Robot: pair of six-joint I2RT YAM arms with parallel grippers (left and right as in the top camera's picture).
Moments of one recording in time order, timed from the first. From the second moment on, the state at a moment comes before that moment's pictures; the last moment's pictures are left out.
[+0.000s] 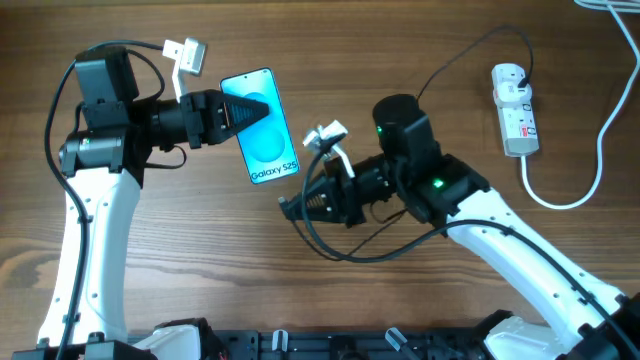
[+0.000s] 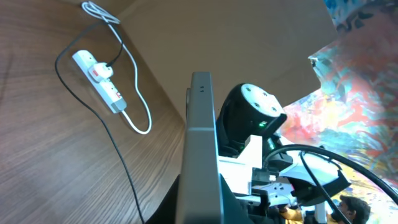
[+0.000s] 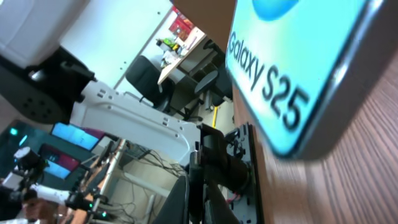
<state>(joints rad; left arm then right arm) 0.09 1.39 1.23 -0.55 1.47 -0.27 0.60 1.42 1.01 -0.13 -1.25 0.34</state>
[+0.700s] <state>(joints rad) 0.09 1.39 1.23 -0.55 1.51 -0.28 0.61 1.42 1.01 -0.02 -1.14 0.50</state>
